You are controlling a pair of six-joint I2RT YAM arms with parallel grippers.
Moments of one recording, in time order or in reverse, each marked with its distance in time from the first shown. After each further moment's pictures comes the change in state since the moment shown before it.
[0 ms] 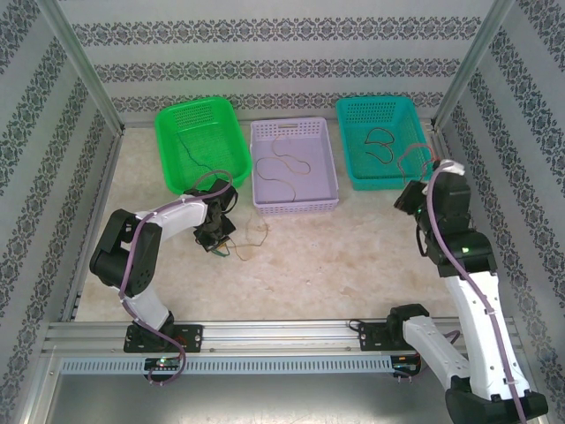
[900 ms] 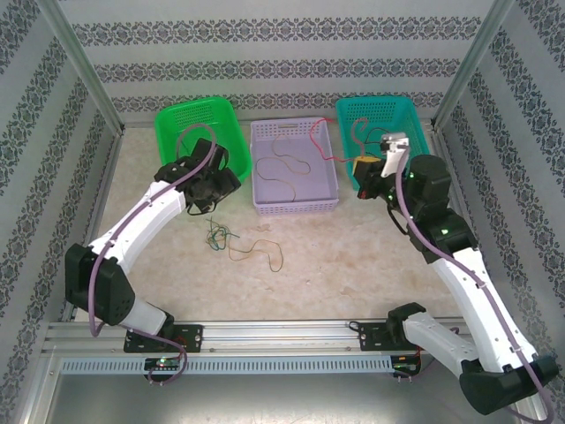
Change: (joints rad) left arm -0.006 -0.228 0.322 -0.096 -0.061 0.088; right arm 0.215 0.127 -0.019 0.343 -0.403 -0.230
